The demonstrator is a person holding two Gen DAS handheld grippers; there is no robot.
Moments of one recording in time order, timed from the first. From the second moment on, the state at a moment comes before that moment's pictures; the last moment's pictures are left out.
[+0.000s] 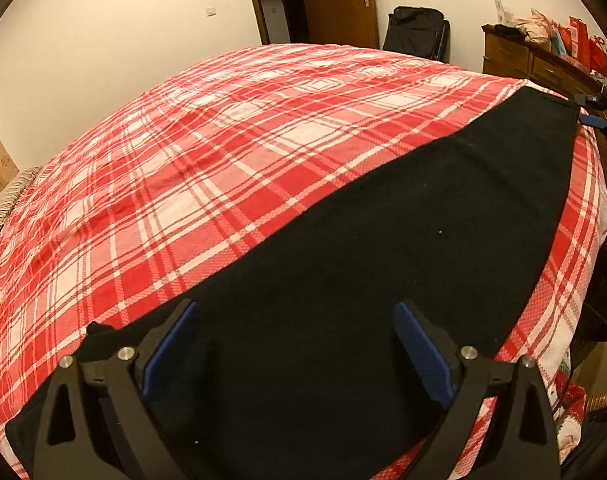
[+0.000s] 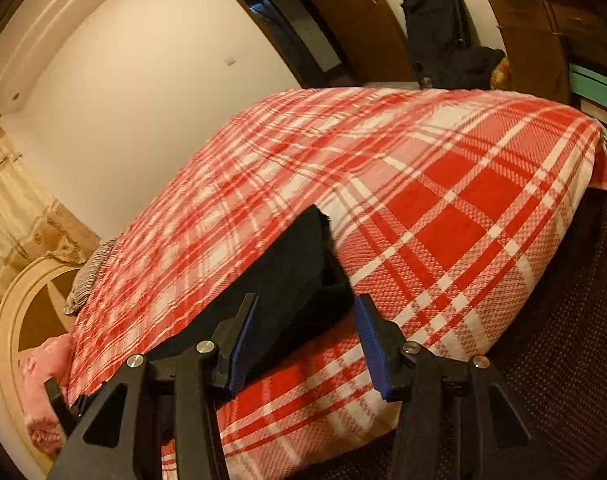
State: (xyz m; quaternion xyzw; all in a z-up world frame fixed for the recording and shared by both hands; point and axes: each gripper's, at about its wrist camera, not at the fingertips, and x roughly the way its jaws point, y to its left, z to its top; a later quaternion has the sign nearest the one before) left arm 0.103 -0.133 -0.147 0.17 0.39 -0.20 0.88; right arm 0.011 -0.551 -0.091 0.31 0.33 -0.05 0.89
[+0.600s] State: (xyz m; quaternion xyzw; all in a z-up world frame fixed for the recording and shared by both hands) left arm 0.113 -0.124 -0.159 0.16 0.40 -0.18 0.88; right arm 0.031 -0.572 -0.115 0.38 0.32 -0.03 0.87
